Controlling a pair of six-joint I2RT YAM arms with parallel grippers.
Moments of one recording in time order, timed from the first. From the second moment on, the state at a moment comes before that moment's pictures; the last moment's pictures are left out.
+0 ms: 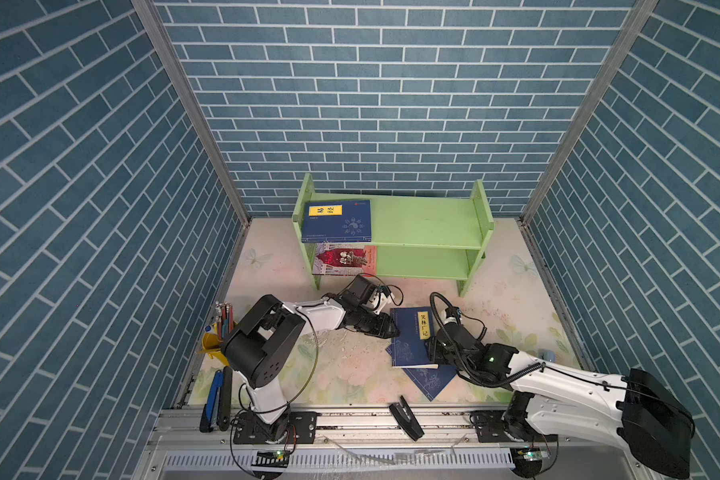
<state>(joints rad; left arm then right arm) -0.65 1.76 0.87 -0.16 0.63 -0.38 0.99 1.09 0.43 -0.26 0.23 0.89</state>
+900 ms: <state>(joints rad) -0.62 1.86 0.87 0.01 0.80 -0.53 0.97 1.27 0.46 -0.10 0.14 0.83</state>
